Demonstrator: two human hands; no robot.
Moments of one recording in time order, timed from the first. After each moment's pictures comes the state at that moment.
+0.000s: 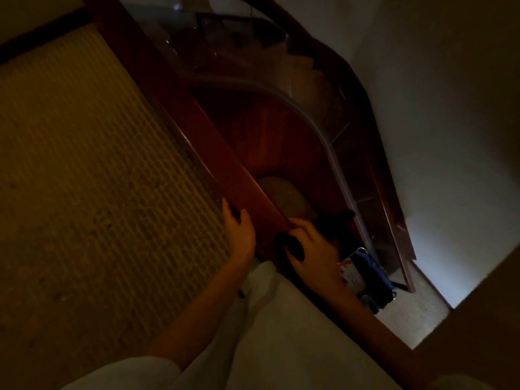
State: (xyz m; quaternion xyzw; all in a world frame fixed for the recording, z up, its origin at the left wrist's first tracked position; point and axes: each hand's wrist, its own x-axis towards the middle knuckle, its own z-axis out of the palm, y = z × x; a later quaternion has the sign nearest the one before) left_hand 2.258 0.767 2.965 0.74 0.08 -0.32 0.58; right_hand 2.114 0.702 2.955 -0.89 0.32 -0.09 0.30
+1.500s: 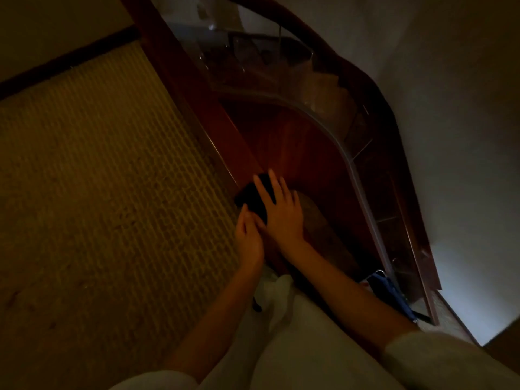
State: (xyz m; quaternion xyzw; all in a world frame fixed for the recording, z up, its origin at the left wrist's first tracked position) left_hand 2.244 0.781 2.980 0.72 0.12 -0.28 0.62; right_hand 2.227 0.703 2.947 -0.96 0.24 -0.04 0.16
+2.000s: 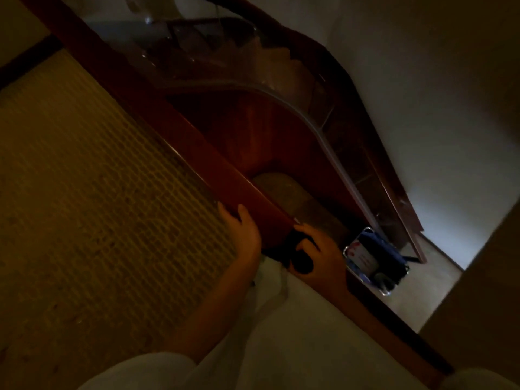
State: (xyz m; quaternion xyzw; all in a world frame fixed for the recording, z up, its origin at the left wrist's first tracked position) left_hand 2.226 0.770 2.967 0.83 0.03 -0.28 0.48; right_hand 2.060 0.739 2.938 -0.87 0.35 -0.18 0.29
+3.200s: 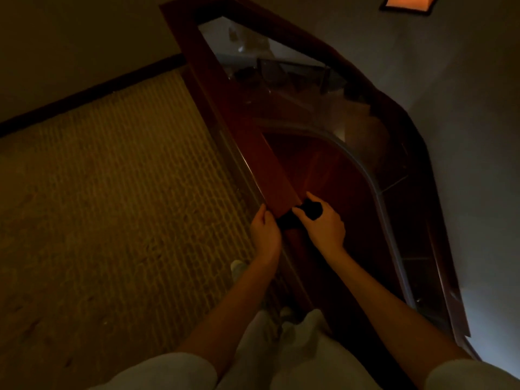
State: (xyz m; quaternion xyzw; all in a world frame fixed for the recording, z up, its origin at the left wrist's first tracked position) left_hand 2.488 0.737 2.965 0.72 0.13 -0.30 0.61; right_hand 2.430 0.636 2.936 -0.79 0.43 -0.05 0.44
